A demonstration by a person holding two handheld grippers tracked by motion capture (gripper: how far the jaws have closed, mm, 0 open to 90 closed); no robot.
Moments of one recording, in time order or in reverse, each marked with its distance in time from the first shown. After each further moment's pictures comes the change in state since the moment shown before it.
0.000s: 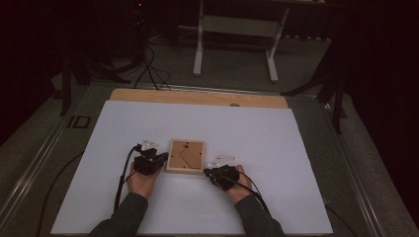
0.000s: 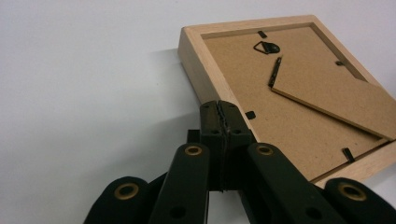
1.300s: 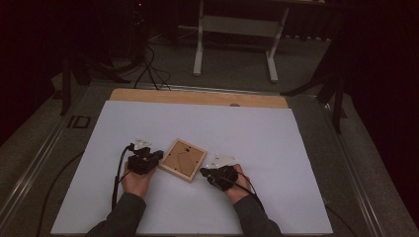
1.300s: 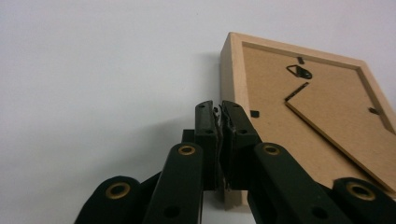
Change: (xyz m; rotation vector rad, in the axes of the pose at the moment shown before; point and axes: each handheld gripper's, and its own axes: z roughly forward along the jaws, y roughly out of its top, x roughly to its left) left arm 0.011 0.000 -0.013 -0.034 0.019 -0.023; right arm 0.006 0.009 -0.008 -0.061 0.039 -0.033
